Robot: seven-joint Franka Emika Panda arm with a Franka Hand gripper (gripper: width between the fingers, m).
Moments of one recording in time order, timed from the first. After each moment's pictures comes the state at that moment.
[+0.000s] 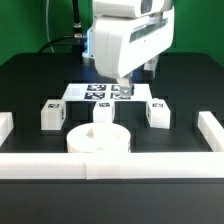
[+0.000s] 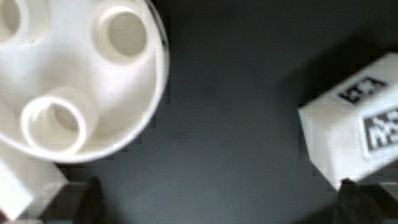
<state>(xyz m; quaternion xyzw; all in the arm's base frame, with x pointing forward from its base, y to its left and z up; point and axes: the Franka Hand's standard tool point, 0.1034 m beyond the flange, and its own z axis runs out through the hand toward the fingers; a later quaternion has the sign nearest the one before) 0.565 0.013 0.087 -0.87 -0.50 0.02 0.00</state>
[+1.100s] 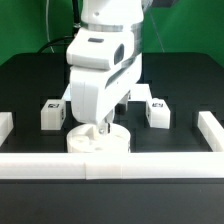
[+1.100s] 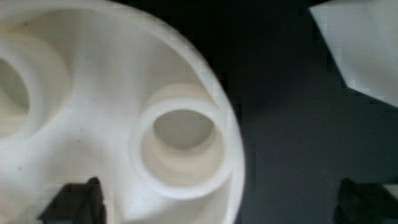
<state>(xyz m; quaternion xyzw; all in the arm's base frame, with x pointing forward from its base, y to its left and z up) 0.574 -0.024 0.030 -0.84 -0.55 0.02 0.01</state>
